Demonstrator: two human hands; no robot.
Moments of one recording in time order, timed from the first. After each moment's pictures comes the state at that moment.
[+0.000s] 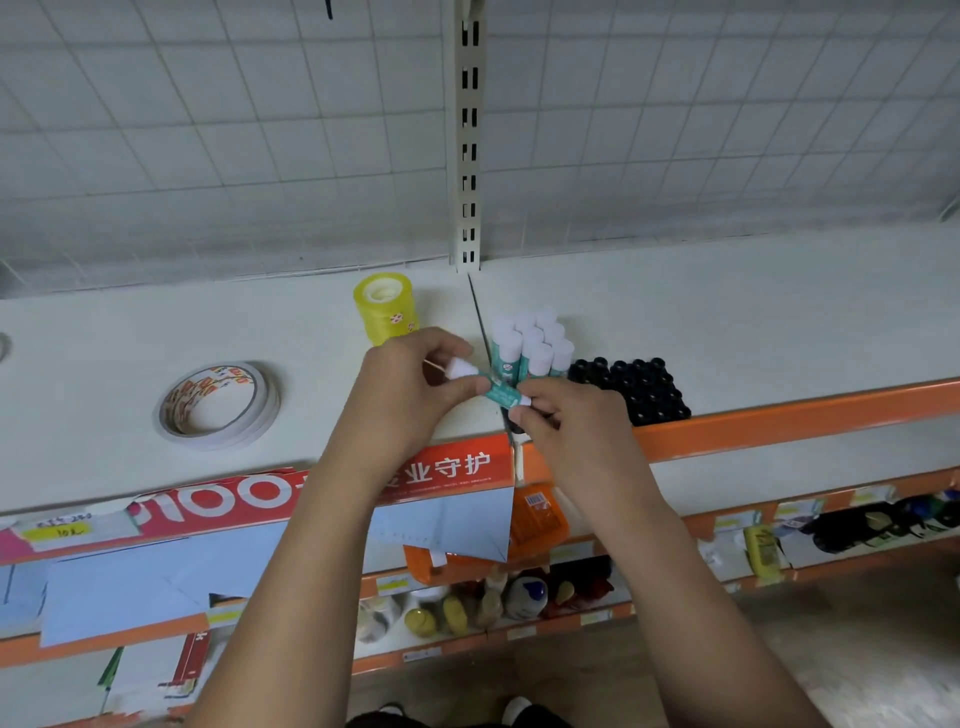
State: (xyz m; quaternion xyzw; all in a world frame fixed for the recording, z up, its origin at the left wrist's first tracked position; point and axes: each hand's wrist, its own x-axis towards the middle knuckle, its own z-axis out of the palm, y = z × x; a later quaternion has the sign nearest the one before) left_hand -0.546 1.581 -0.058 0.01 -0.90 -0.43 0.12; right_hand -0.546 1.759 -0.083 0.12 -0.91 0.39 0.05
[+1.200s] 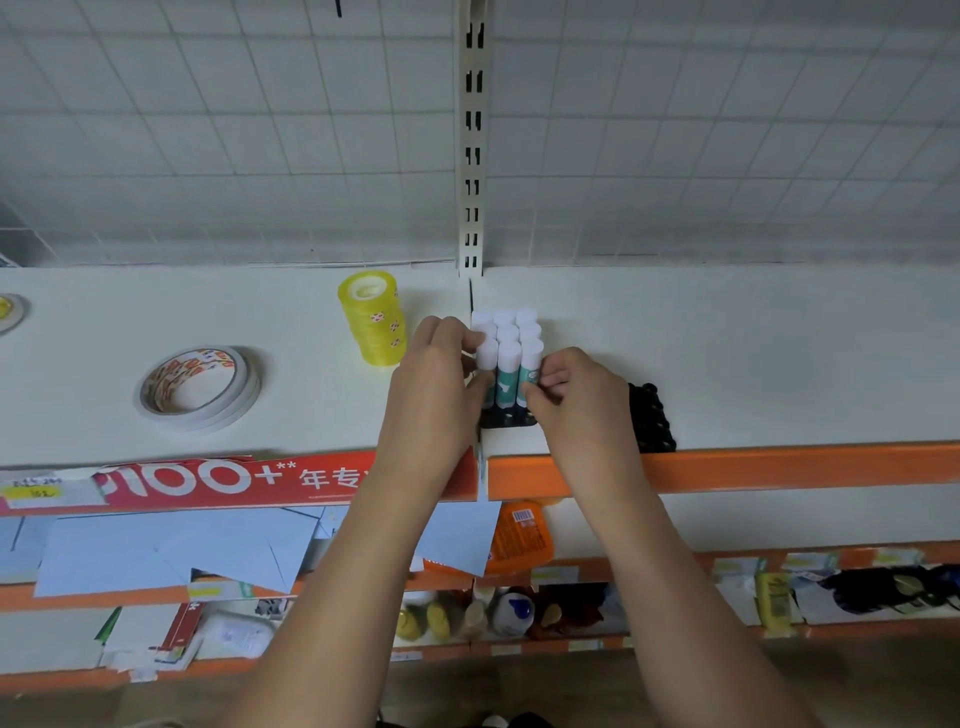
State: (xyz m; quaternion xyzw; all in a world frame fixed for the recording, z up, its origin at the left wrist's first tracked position) left_hand -0.567 1.642 -0.079 0.06 -0.90 -0.36 0.24; right_hand -0.599 1.783 -0.094 0.11 -0.90 0.40 0.10
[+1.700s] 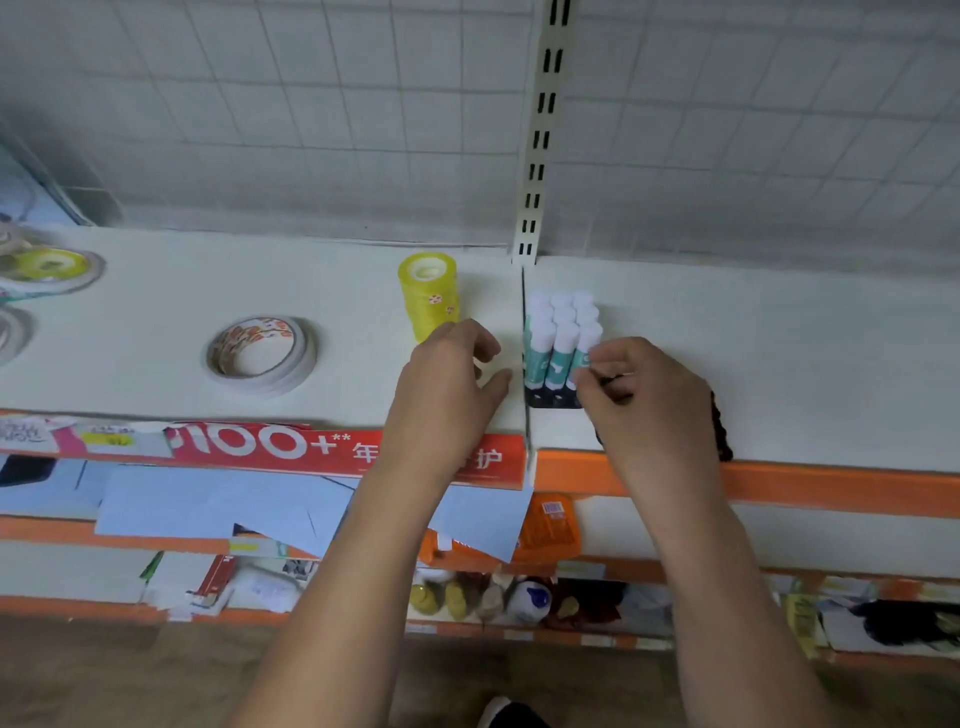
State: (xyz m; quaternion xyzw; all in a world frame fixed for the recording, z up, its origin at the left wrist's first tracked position) left_hand -0.543 1.611 -0.075 0.11 -0.91 -0.35 0.19; right_hand -0.576 1.783 -0.067 0.12 -0.90 0.41 0.10
